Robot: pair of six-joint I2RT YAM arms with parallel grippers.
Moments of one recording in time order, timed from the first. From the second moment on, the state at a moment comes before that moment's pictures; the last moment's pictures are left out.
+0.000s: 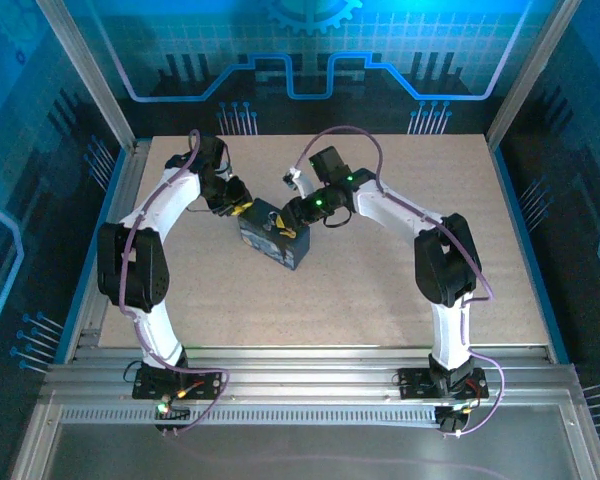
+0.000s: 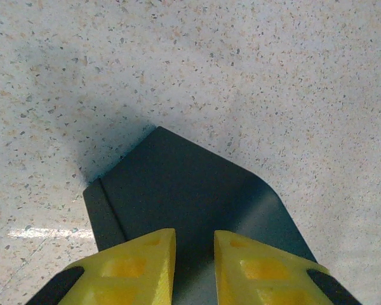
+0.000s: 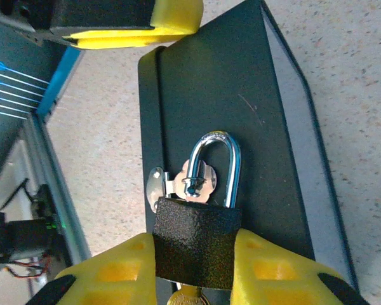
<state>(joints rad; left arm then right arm) -0.12 1.85 1.55 -0.87 0.34 -0.66 0.56 2.00 1.66 -0.61 -0.68 0.18</state>
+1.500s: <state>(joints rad) -0.12 1.76 1.63 -1.04 0.34 -0.66 0.18 1.83 1.11 -0.36 -0.53 0.33</state>
